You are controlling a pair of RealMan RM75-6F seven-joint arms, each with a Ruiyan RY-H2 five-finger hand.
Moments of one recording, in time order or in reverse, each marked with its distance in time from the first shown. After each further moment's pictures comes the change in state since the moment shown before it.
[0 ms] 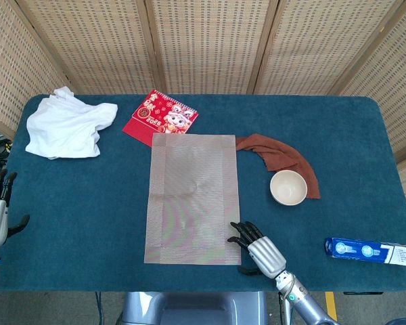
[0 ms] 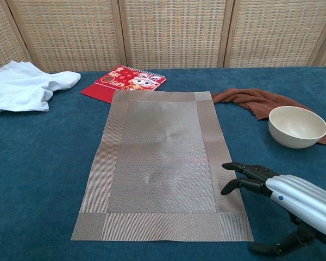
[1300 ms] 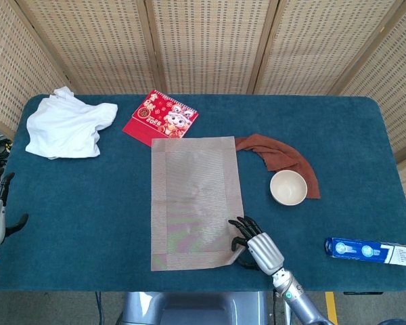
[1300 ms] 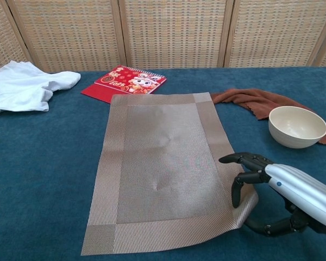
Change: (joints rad) left arm 0.005 -0.003 -0.011 -0.005 -0.011 0.009 -0.022; right arm -0.012 -0.055 0.026 0.039 0.014 0.073 0.077
